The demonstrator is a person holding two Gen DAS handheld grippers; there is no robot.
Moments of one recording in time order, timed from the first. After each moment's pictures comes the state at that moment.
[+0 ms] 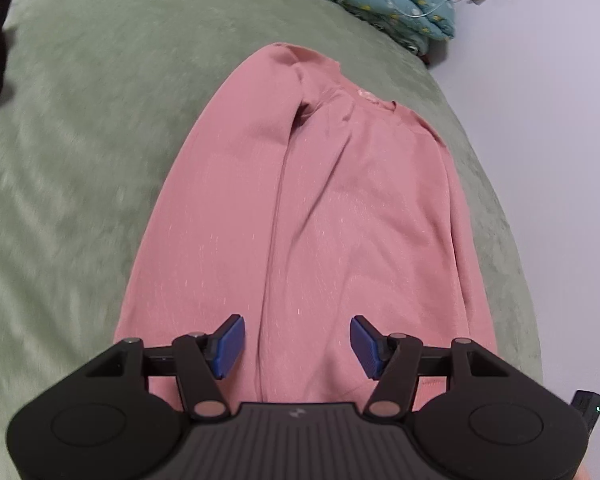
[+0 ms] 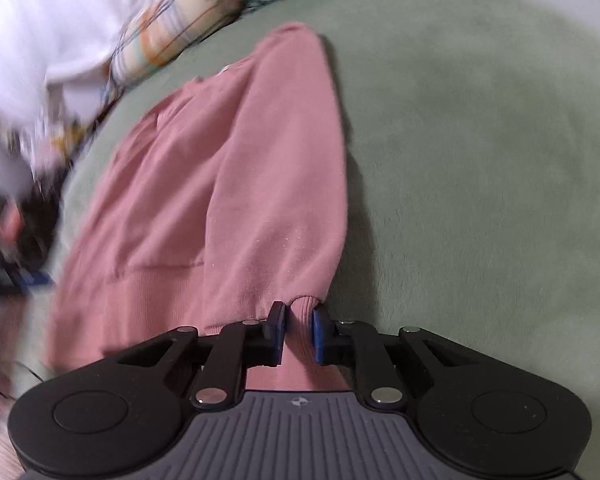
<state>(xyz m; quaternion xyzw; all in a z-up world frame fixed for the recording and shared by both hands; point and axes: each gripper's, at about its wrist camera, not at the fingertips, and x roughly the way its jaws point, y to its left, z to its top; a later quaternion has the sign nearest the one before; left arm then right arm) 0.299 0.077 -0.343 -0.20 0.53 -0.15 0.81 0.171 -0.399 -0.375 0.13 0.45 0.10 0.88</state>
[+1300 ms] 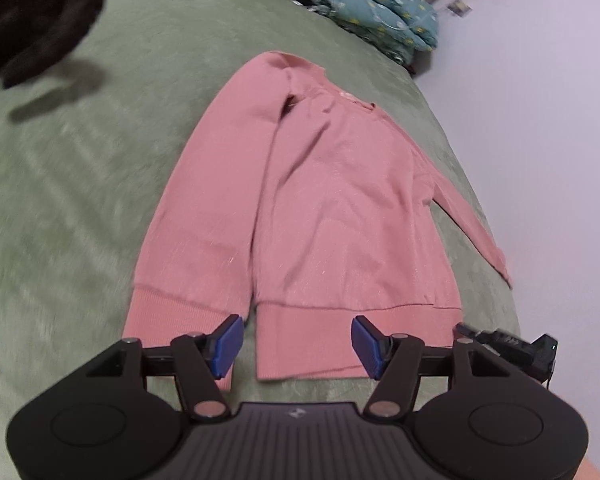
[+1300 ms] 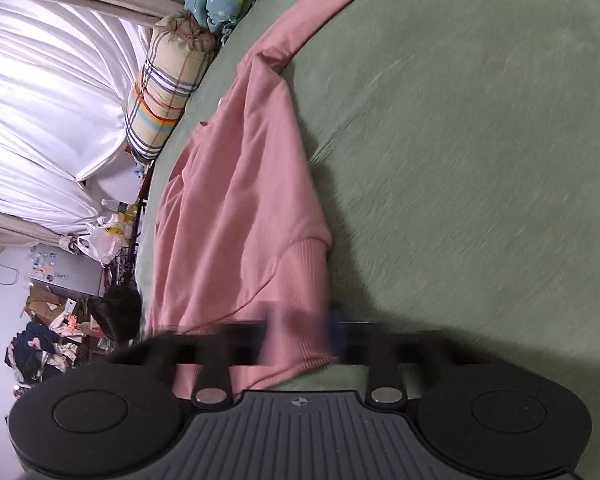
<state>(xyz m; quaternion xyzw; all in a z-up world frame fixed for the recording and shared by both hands) 0.196 0.098 -0.311 -0.23 0.51 -0.15 0.81 0.156 -0.437 -0.419 0.40 0.44 0.12 0.79</state>
